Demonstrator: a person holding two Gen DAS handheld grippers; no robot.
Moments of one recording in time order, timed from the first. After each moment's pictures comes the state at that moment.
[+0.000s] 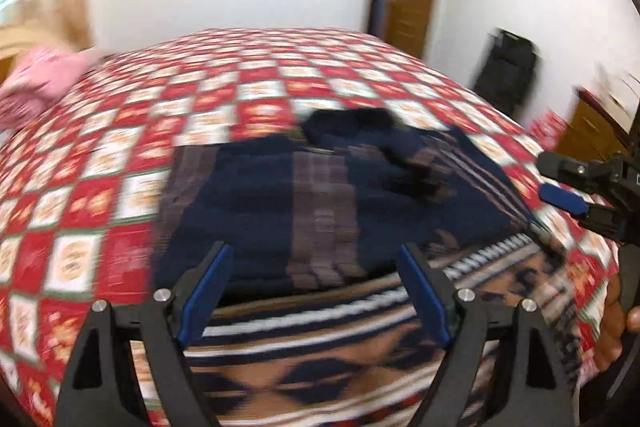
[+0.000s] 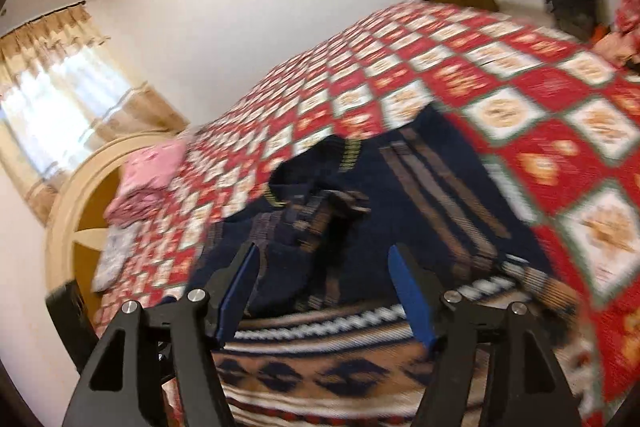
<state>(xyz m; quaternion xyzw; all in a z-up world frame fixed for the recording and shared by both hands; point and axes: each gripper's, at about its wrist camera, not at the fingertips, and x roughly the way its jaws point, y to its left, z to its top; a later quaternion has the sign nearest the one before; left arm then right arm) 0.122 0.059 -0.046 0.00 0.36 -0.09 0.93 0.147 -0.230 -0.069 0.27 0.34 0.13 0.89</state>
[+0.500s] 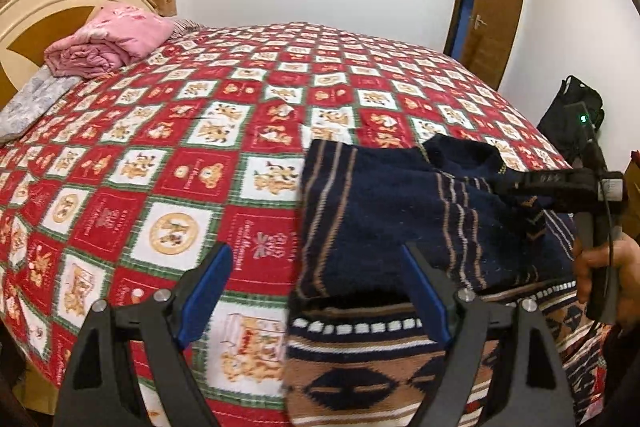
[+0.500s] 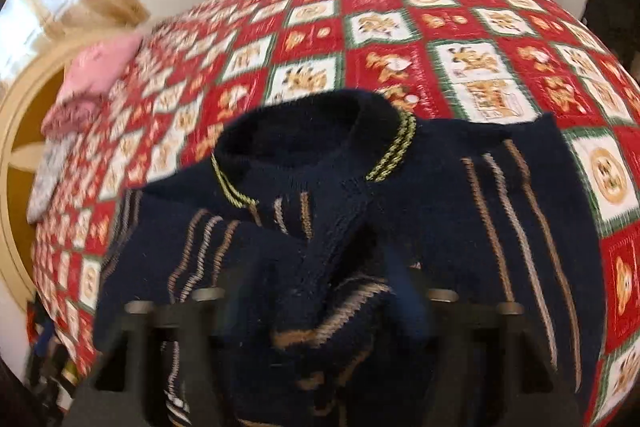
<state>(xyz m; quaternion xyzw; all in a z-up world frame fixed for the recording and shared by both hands) 0.121 0.147 -0.049 -0.05 0.36 0.02 0.93 0.307 -0.151 -0.111 0.09 0.50 0.10 0.86</state>
